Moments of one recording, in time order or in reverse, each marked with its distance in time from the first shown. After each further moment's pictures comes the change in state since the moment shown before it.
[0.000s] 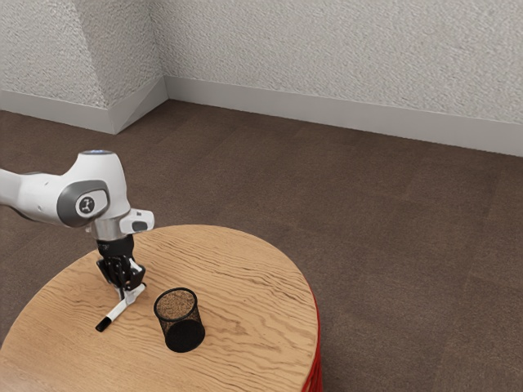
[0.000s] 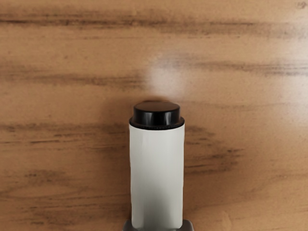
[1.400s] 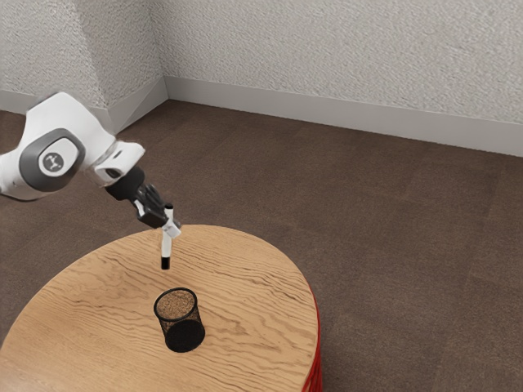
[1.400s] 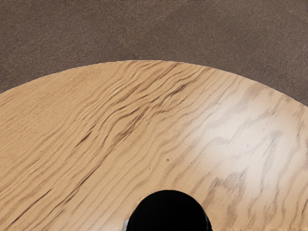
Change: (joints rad) arm 0.588 0.214 -0.778 -0.096 -0.160 0.211 0.750
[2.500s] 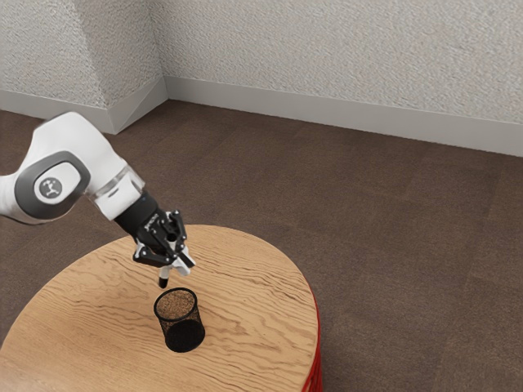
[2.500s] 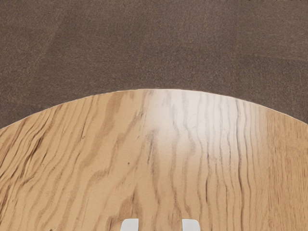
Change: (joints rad) arm 0.111 0.057 -0.232 -0.199 -0.065 -0.005 0.424
